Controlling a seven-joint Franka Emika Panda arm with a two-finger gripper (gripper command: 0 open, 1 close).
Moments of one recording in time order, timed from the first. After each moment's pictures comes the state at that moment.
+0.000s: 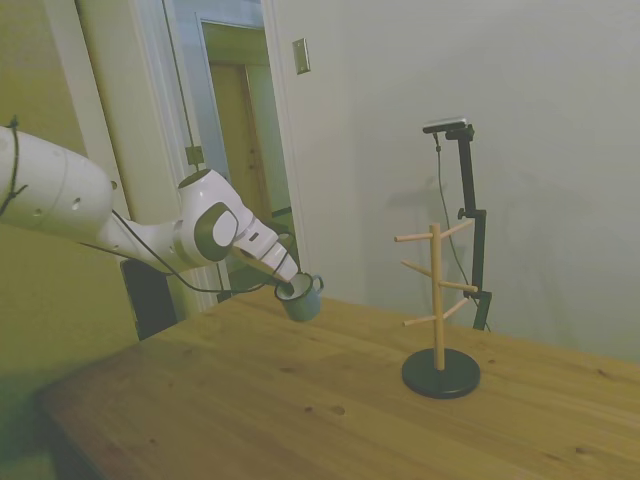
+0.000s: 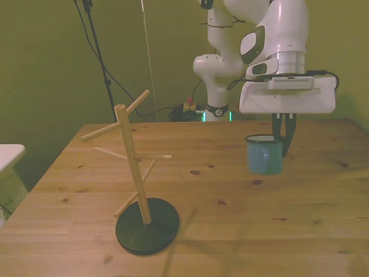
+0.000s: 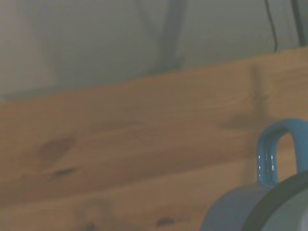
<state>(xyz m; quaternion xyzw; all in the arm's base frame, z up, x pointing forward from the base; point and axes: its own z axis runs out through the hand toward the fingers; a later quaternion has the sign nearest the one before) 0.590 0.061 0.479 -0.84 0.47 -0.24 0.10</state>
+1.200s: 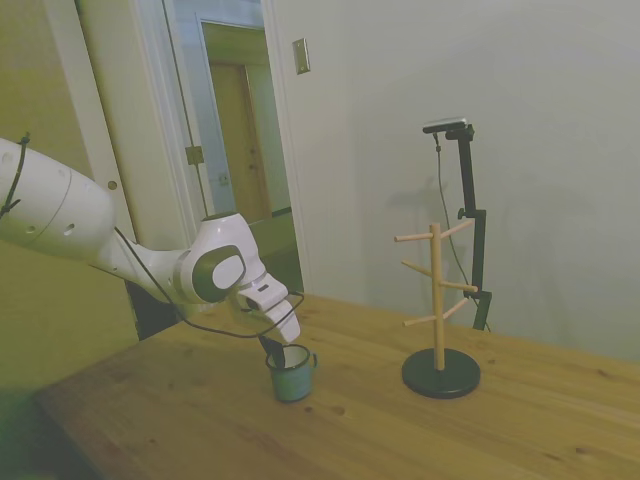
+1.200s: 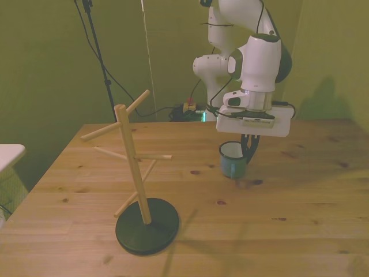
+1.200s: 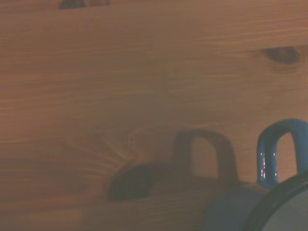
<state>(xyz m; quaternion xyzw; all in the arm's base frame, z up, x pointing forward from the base) 0.551 0.015 0.381 -0.88 0.45 -0.11 0.00</state>
